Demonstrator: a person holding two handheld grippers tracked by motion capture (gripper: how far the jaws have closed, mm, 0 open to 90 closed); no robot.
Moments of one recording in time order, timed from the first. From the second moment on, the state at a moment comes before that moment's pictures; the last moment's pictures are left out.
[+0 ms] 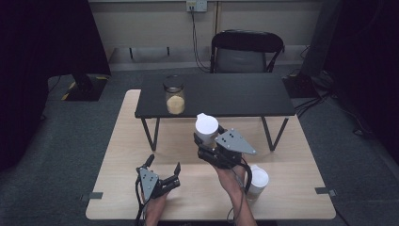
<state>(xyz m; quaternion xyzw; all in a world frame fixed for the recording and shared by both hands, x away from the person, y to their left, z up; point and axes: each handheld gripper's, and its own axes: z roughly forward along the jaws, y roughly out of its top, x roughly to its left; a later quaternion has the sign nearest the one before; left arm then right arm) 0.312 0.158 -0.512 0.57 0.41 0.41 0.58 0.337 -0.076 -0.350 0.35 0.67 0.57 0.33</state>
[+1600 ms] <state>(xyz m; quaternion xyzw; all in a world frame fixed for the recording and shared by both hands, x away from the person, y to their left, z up) 0.312 0.158 -0.512 0.57 0.41 0.41 0.58 0.392 -0.066 -0.277 0.36 0.66 0.56 0.35</state>
